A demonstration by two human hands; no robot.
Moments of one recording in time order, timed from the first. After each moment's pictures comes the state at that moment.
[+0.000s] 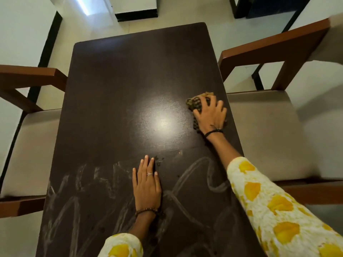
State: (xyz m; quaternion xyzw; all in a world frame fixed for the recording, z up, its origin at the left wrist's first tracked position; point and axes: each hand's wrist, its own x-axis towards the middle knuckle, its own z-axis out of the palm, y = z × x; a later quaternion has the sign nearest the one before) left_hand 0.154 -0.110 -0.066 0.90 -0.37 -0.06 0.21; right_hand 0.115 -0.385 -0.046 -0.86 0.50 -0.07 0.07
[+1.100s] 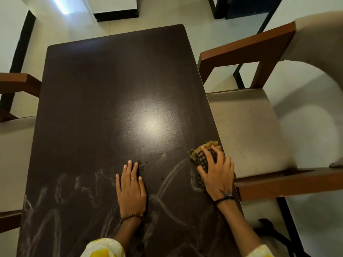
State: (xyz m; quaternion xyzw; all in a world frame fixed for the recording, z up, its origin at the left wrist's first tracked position) left_hand 0.152 -0.111 -0.064 0.91 -0.37 -0.08 0.20; right_hand -0.024 -0.272 -0.056 -0.86 0.49 -0.12 0.05
